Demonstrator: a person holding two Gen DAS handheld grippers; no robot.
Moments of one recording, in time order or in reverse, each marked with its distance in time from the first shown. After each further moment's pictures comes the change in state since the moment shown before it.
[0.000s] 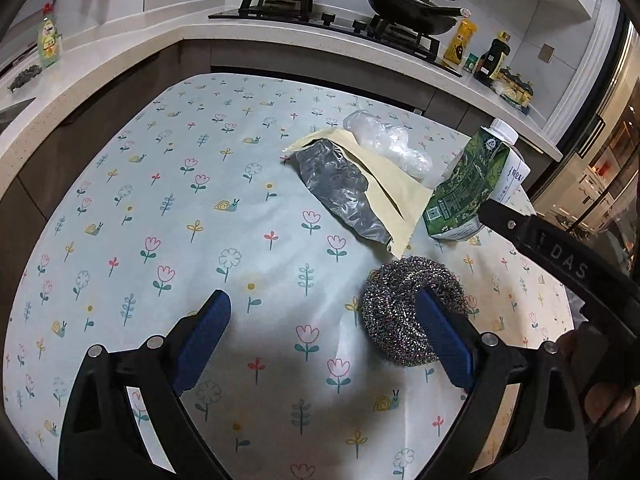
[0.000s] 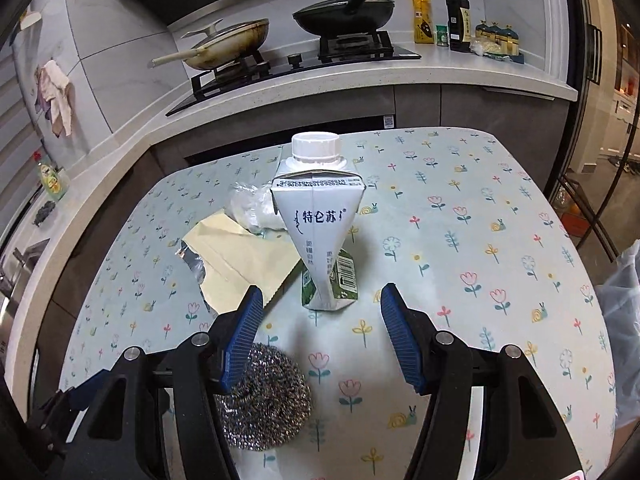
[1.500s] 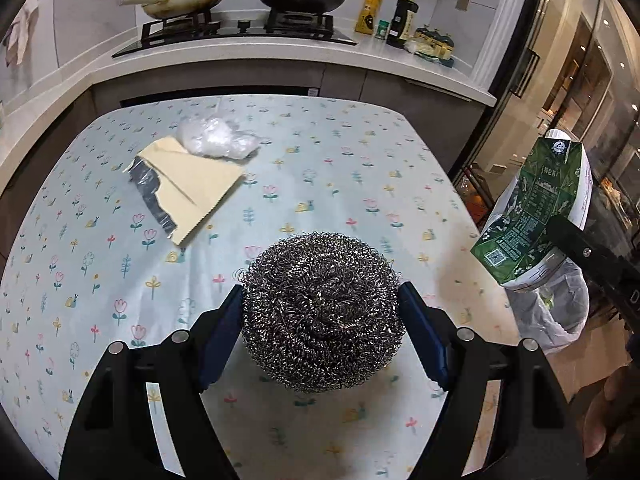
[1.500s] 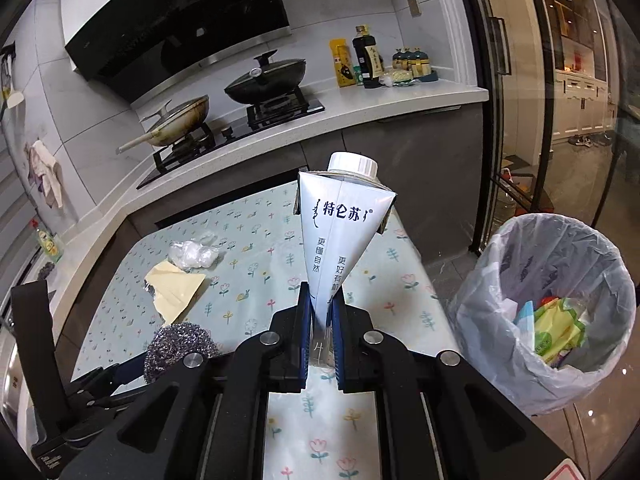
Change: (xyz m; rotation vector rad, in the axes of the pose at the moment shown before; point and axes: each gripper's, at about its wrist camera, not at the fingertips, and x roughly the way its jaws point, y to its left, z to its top) left arm -0.021 -0.164 -0.031 0.218 0.018 -0.104; right arm -0.153 -0.163 -0.038 0.178 -0.188 -0.064
